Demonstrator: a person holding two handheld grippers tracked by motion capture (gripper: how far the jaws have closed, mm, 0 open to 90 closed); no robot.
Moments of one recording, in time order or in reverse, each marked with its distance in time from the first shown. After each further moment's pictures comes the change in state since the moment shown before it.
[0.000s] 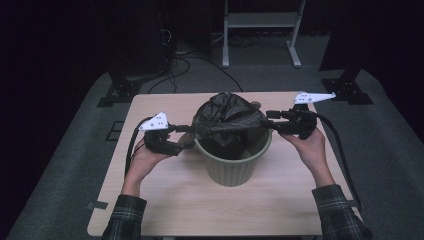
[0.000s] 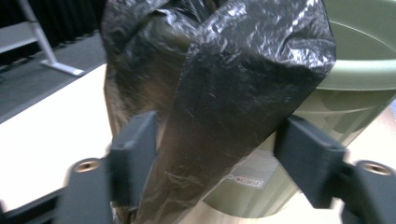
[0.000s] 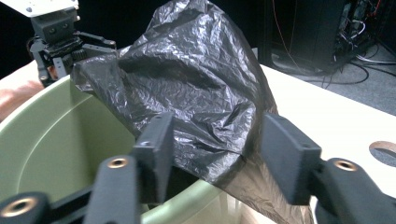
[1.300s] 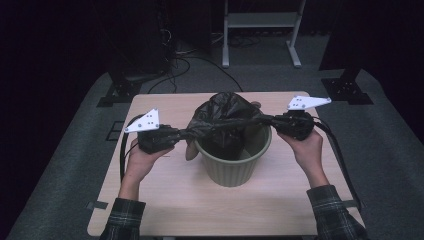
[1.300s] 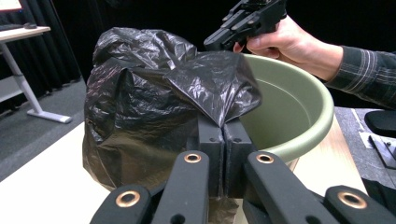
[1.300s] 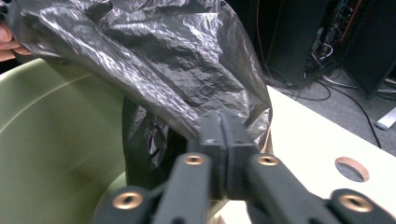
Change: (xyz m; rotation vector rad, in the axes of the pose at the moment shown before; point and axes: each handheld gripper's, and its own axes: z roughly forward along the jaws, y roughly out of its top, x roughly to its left) left arm -0.031 0.038 -0.027 -0.131 -0.058 0.075; right arm 0.021 0.001 0.003 -0.011 -0.093 -0.146
